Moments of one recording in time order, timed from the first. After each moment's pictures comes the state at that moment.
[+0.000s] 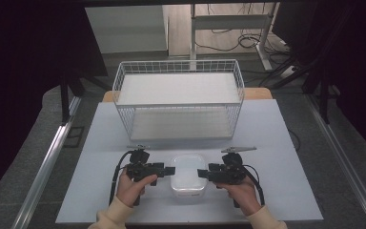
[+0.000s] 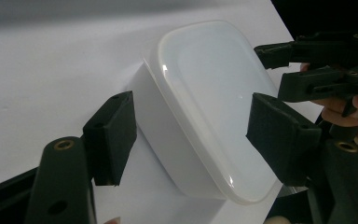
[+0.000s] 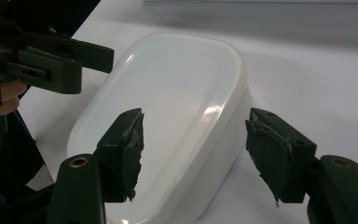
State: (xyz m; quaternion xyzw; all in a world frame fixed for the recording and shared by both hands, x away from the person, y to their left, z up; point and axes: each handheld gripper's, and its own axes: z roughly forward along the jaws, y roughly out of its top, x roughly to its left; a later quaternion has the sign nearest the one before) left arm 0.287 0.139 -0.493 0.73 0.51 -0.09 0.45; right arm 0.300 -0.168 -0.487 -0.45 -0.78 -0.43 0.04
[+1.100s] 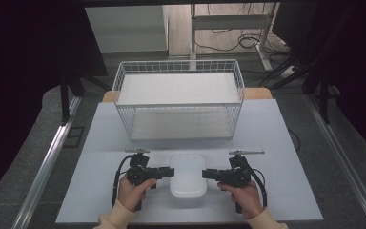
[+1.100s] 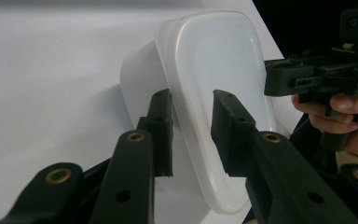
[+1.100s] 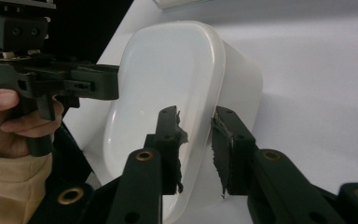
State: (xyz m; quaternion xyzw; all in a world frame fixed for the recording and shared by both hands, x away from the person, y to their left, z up) left arm 0.272 0.138 -0.492 0.71 0.51 -0.10 0.48; right arm 0.291 -0.183 -0.487 -0.48 -0.74 -0.47 0.11
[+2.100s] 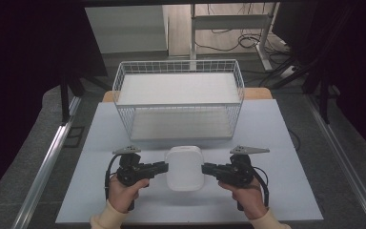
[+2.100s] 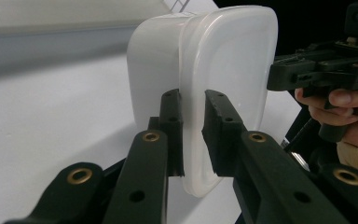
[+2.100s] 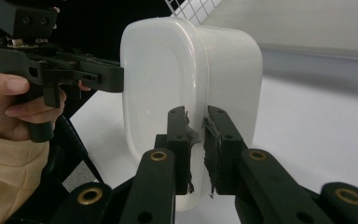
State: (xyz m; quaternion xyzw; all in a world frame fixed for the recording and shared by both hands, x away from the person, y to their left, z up) left arm 0.254 0.151 -0.455 0.72 0.47 -0.04 0.51; right arm 0.276 -0.177 -0.448 -0.40 -0.76 -0.51 0.04
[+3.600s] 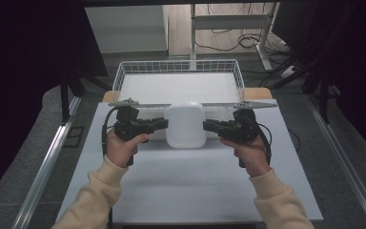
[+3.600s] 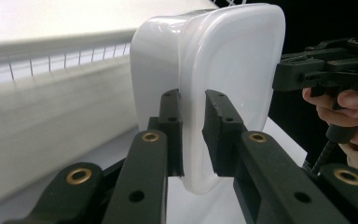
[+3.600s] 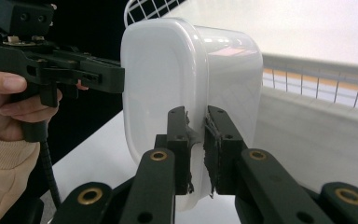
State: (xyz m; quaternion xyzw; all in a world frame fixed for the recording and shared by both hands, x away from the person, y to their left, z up) left arm 0.326 0.155 -0.361 0.72 0.43 0.02 0.54; right arm 0.340 -0.167 -0.352 -0.36 -0.76 -0.54 -0.04
